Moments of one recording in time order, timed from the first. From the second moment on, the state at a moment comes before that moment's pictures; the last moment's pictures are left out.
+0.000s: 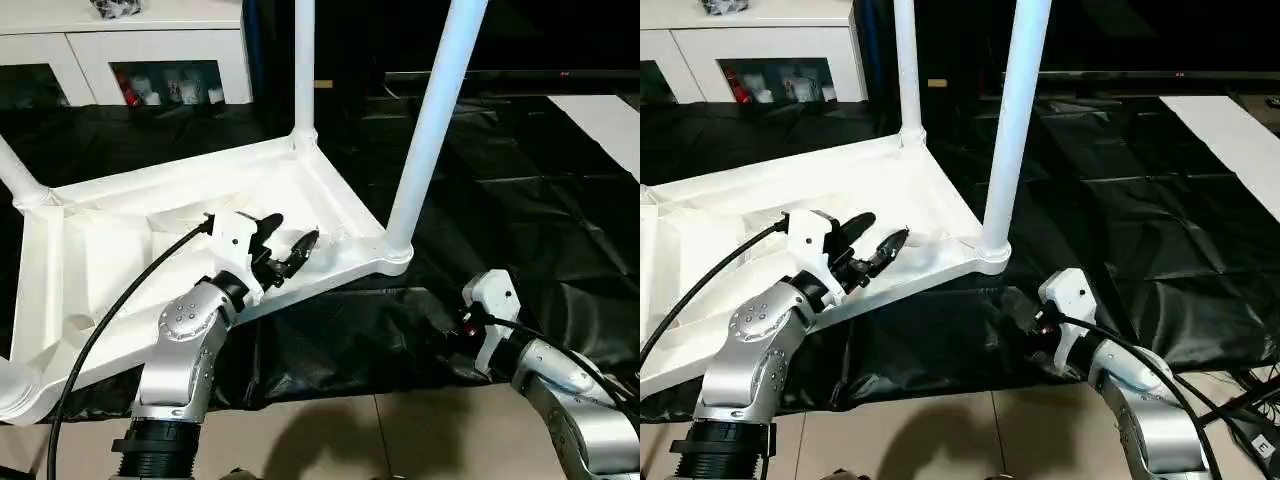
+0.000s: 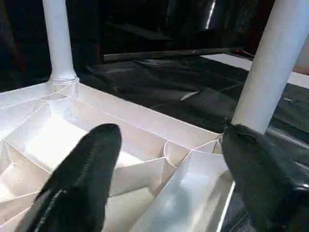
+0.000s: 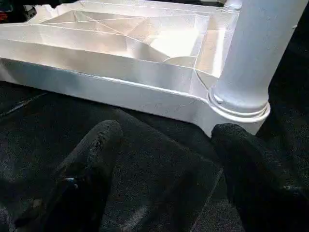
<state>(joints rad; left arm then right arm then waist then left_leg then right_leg) -0.26 0.06 0.04 0.06 -0.11 0.19 -0.54 0.00 -0.35 0.01 -0.08 0.21 0.24 0.73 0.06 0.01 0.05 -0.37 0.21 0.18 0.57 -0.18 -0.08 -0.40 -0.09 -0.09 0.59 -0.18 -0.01</state>
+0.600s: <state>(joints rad) -0.25 0.18 0.03 0.07 -0.11 0.31 -0.57 -0.20 -0.24 0.09 0.03 0.19 0.28 0.65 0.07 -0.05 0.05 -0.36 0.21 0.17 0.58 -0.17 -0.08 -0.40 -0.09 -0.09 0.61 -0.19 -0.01</state>
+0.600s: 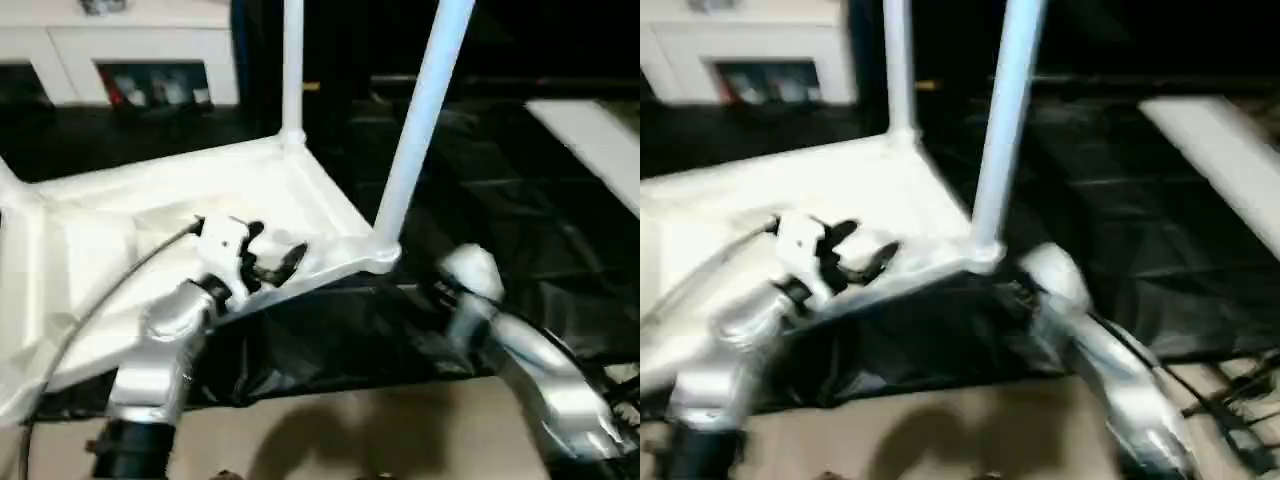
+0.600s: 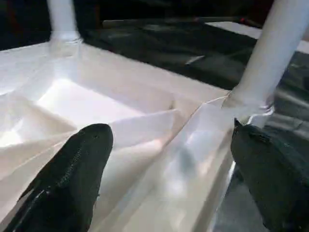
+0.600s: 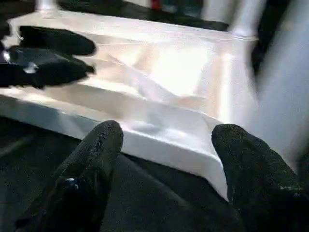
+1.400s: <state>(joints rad) 0.10 0.05 0.11 -0.18 -0.11 0.09 -0.33 -0.15 -0.17 0.01 0.14 0.16 0.18 0.45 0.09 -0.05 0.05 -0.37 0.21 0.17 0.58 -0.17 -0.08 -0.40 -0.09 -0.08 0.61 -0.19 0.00</state>
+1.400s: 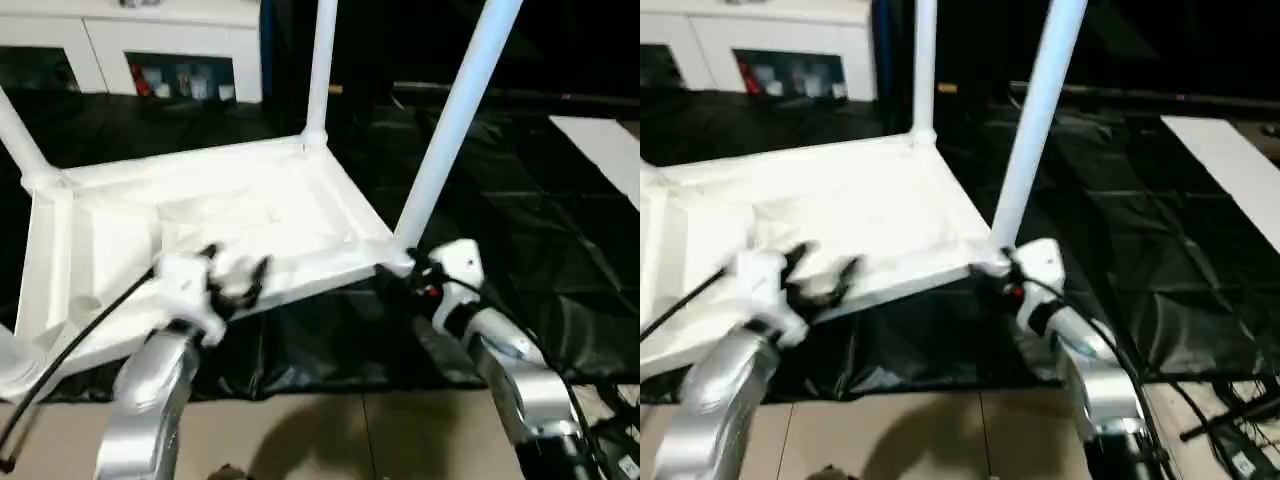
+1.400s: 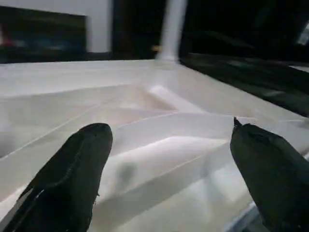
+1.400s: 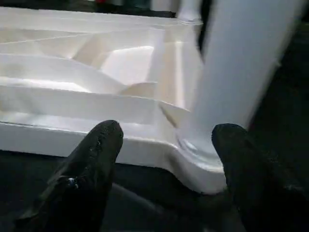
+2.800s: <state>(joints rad) 0.15 0.11 0.17 -0.14 -0.20 0.06 -0.30 -0.02 -0.08 0.11 0.11 0.12 0.05 0.39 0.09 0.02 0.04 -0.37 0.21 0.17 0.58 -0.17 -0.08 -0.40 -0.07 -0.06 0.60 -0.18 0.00</state>
